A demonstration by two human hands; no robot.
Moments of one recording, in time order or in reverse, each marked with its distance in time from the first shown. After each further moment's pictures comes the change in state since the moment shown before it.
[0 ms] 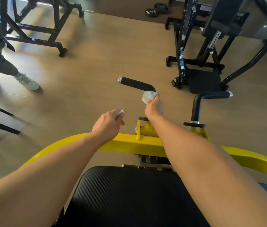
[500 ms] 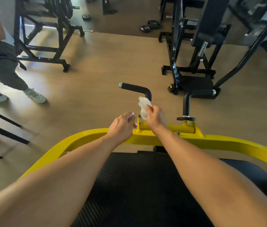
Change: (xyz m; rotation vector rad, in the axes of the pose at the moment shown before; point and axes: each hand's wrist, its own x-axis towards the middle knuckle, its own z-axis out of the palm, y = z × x) left_hand -0.070 0.056 0.003 -0.059 -0.028 0.011; right_hand -0.110 0.008 -0.061 -0.007 -0.045 -0.329
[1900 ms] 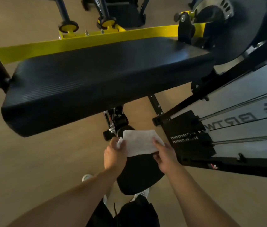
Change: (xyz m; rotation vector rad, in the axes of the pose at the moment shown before) left_hand -0.429 -0.137 0.214 -0.201 -0.303 -0.187; right_hand -0.563 0.196 -0.087 0.729 0.411 1.072
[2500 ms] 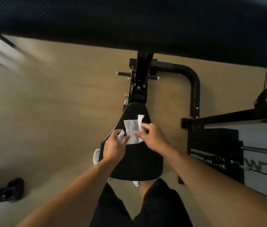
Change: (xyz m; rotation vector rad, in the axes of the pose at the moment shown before) left_hand 0.016 -0.097 0.140 -0.101 0.319 -0.320; right_hand 0.171 0.020 0.005 -1.295 -0.652 -0.631
